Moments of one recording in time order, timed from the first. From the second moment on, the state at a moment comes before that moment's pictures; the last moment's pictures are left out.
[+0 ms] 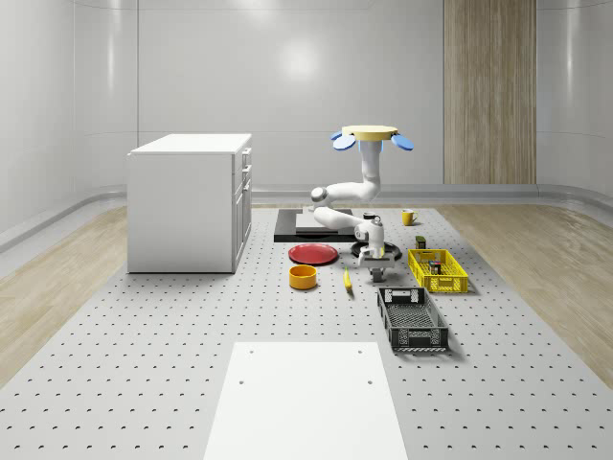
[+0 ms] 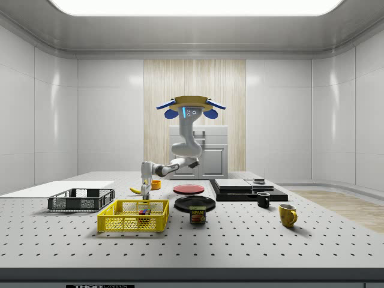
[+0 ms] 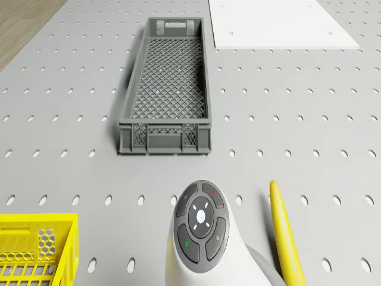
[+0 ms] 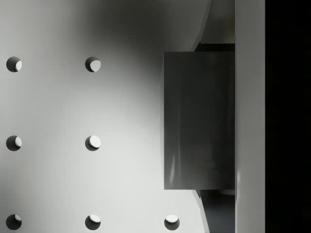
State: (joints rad) arm -1.20 -1.40 1.01 -2.69 -2.15 1.65 1.61
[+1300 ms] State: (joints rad) arm -1.19 -1.41 1.10 -2.74 -2.06 1.61 1.61
